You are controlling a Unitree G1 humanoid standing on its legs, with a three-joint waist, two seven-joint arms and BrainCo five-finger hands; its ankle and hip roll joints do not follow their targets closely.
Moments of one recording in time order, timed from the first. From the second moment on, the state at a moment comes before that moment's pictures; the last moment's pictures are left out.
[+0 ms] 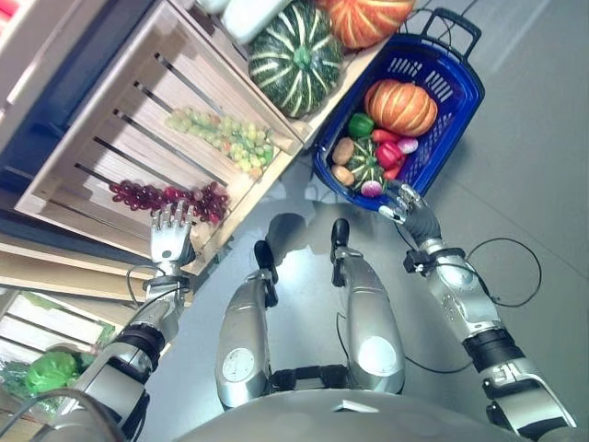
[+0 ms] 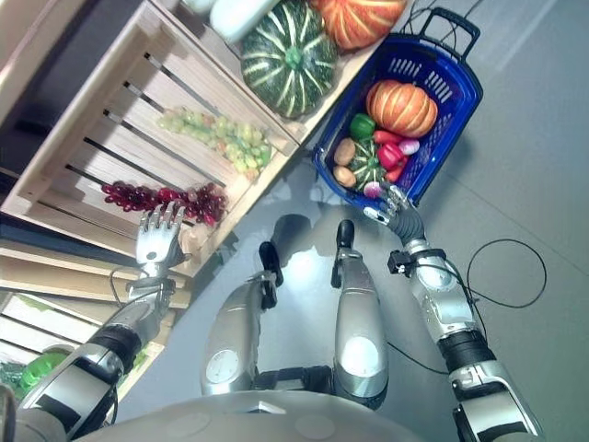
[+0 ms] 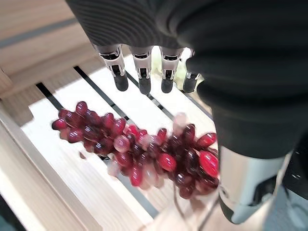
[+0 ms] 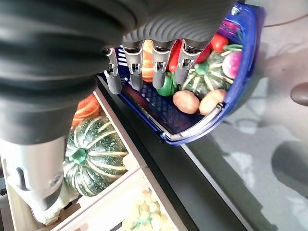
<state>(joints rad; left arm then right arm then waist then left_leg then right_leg) -0.28 0.51 -0.47 0.80 0.83 0.21 0.76 -0.15 -0.48 0.19 0.27 0.48 -0.17 0.02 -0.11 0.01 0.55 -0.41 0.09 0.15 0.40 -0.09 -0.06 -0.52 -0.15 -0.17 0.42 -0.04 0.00</state>
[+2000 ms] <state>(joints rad) -0.54 0.63 -0.44 0.77 0.84 0.46 0.83 -0.23 -0.53 0.15 0.06 0.65 -0.40 0.02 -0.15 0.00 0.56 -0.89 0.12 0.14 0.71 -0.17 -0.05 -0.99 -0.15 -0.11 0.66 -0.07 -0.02</state>
